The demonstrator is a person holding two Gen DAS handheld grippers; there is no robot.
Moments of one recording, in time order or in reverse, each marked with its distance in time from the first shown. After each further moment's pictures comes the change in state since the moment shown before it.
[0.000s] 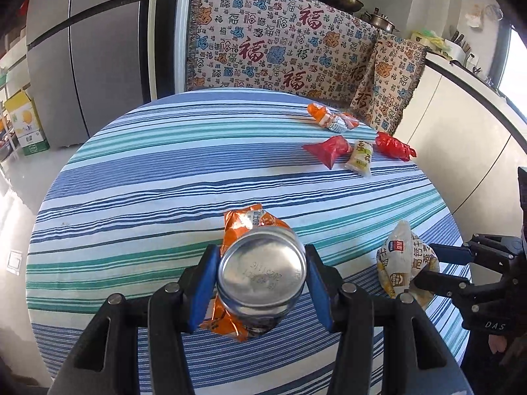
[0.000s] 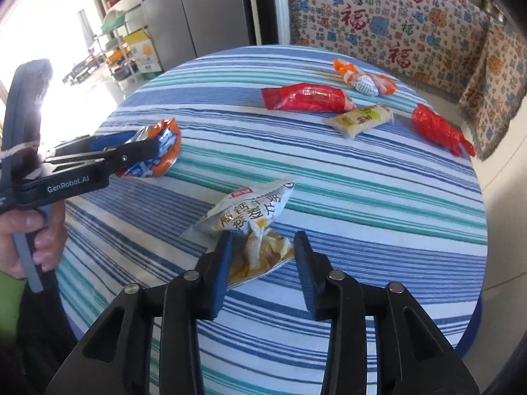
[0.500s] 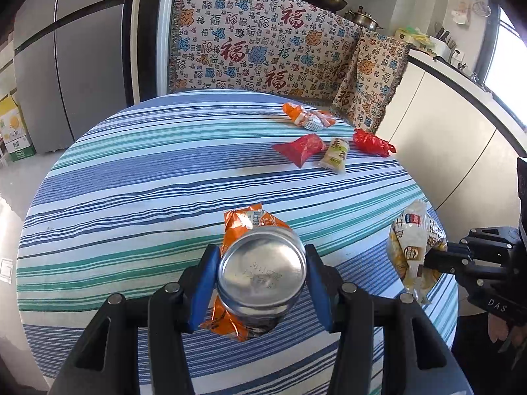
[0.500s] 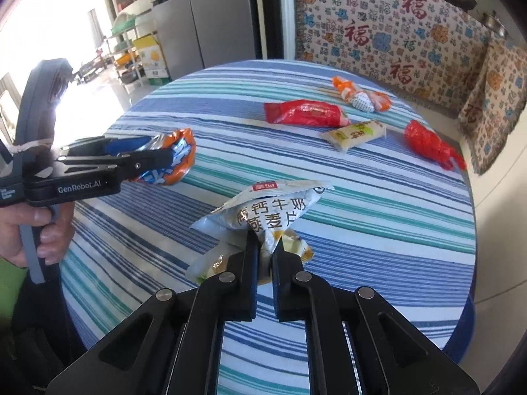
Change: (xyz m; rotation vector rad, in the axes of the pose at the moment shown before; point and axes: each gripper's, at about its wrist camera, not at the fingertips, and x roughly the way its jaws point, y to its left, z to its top) left arm -0.010 -0.019 -0.003 0.029 0.003 -0.076; right arm -0.039 -0.017 -0.011 0.001 -0.070 0.010
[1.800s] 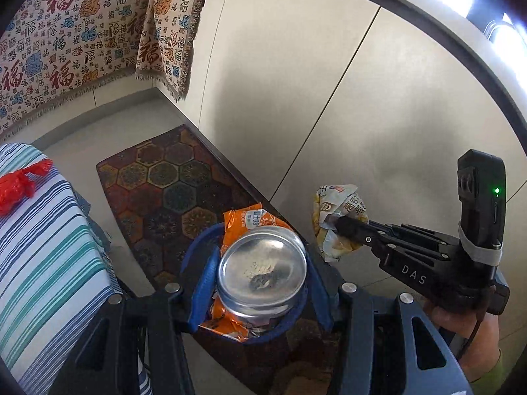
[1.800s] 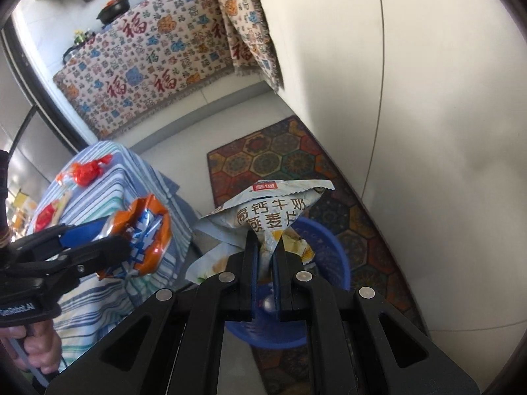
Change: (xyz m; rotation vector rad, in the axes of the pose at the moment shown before) left arm 0.187 -0.435 0.046 0.359 0.237 -0.403; right arm -0.132 -0.373 -0.175 0.721 -0.106 -0.336
